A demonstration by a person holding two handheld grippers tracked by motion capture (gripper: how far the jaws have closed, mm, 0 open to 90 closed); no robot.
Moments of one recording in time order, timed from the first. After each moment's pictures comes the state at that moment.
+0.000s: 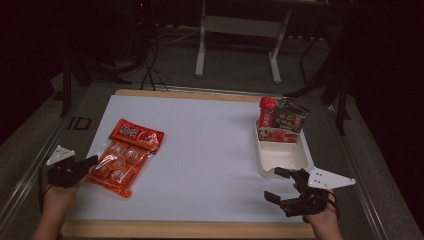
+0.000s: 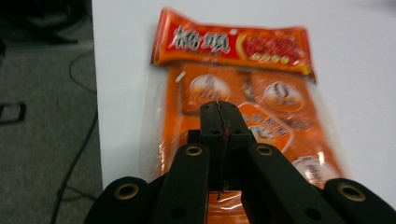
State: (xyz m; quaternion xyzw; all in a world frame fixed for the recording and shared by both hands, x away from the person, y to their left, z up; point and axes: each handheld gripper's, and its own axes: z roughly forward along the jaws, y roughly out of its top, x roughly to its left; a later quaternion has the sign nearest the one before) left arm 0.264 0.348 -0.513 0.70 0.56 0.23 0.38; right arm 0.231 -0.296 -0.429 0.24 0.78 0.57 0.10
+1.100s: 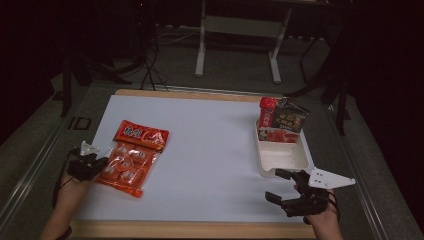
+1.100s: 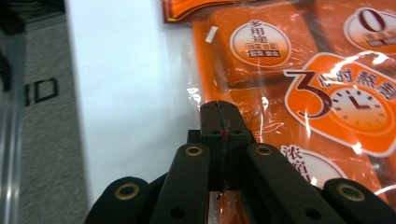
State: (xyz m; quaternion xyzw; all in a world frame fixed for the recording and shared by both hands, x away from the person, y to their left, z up) left arm 0.296 0.313 -0.532 0.76 0.54 0.22 0.28; right arm 0.232 -0.300 -0.434 0.25 0.78 0.57 0.09
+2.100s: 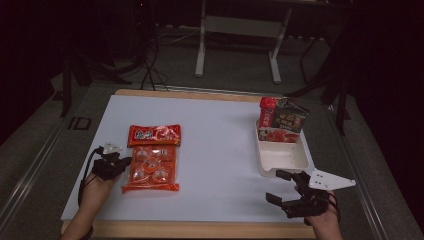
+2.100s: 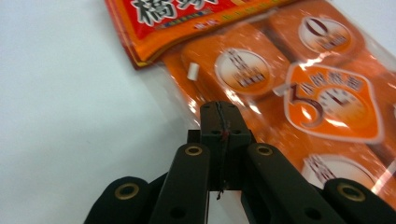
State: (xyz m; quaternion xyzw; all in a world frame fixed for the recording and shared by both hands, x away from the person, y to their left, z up) left arm 0.306 0.259 -0.522 0.76 0.53 0.20 0.32; right arm 0.230 -0.302 -0.436 0.25 0.78 0.57 0.09
